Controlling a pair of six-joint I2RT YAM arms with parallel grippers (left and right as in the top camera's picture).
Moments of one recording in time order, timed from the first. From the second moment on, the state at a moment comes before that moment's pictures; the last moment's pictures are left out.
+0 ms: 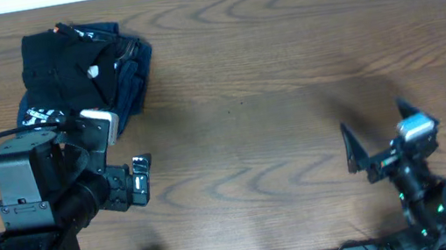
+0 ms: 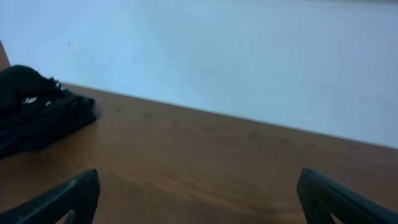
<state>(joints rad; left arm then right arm) -0.05 0.94 1.41 -1.34 0.20 0.14 0.18 0.16 0.37 -0.26 -0.09 -0.04</state>
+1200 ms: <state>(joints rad) -0.05 0.94 1.41 -1.34 0.20 0.14 0.18 0.01 0.01 -0.07 -0.09 -0.03</state>
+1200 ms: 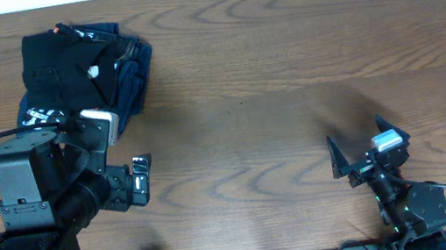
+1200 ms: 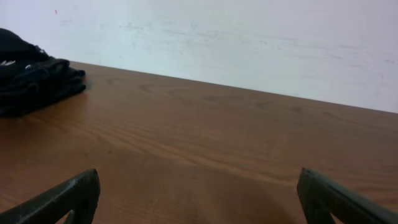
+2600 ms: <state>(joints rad) 0.02 0.04 0.30 -0.32 0.21 0.15 0.18 0.01 0.01 -0.06 -0.09 -0.03</state>
